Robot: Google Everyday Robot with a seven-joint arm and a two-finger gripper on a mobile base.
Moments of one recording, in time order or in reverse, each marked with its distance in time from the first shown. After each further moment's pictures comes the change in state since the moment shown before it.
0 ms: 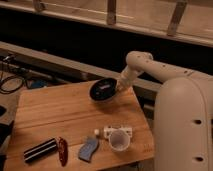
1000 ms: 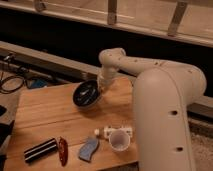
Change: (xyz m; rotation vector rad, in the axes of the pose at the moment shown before) arm 0.018 0.055 0.014 0.057 0.016 -0.189
